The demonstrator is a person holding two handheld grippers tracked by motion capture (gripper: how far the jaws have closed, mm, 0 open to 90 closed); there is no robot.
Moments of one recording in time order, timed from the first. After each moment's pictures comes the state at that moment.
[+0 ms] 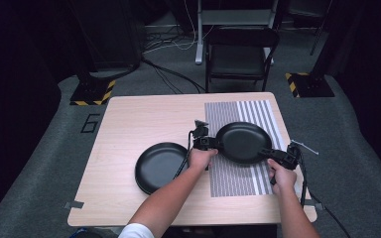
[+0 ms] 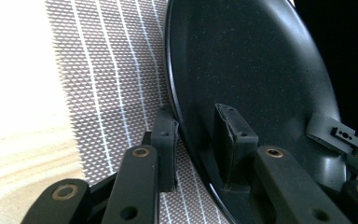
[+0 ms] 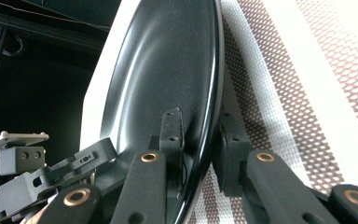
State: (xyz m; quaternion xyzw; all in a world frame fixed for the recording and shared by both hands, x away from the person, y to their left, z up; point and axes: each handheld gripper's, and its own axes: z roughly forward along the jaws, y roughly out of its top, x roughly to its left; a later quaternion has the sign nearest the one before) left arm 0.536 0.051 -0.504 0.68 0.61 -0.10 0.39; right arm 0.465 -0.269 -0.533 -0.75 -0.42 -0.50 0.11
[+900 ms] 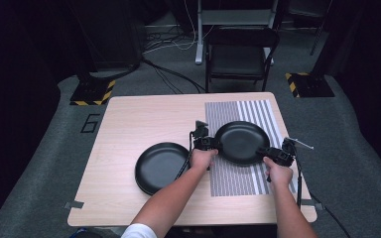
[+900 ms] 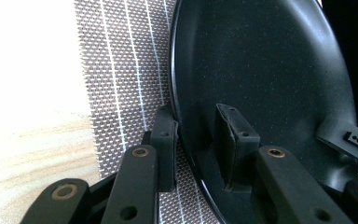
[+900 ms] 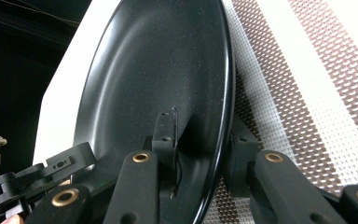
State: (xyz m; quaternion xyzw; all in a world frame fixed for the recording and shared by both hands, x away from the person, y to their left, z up) left arm 0.538 0.046 -0.510 0.67 0.64 -0.09 0.37; right arm 0.475 -0.255 -0.528 -0.76 -0.46 -0.46 0.05
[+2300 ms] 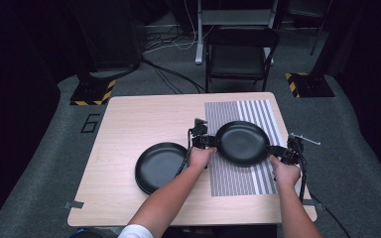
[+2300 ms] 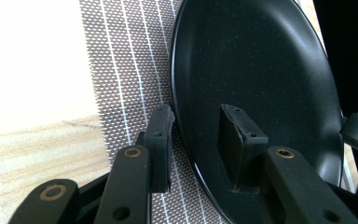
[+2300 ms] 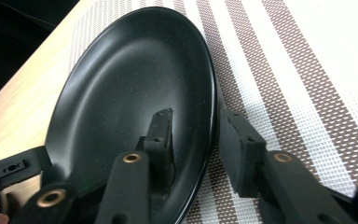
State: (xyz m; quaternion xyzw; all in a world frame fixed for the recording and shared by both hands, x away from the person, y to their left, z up) left arm 0.537 0.052 -0.496 0.69 0.62 -0.06 0.38; right arm 0.467 -0.263 -0.501 -0.76 -0.49 -0.43 -0.04
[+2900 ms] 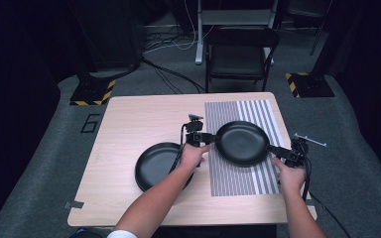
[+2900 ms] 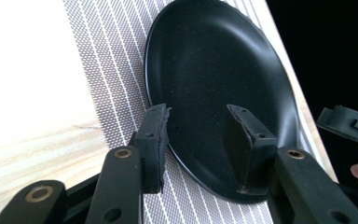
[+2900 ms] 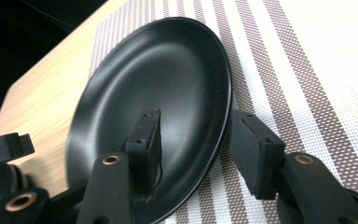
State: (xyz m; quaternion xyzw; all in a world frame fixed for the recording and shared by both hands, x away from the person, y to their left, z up) left arm 0.521 0.075 -0.457 0.70 0.57 -0.06 0.42; right arm 0.444 -0.263 -0.478 -0.73 -0.52 -0.44 -0.07
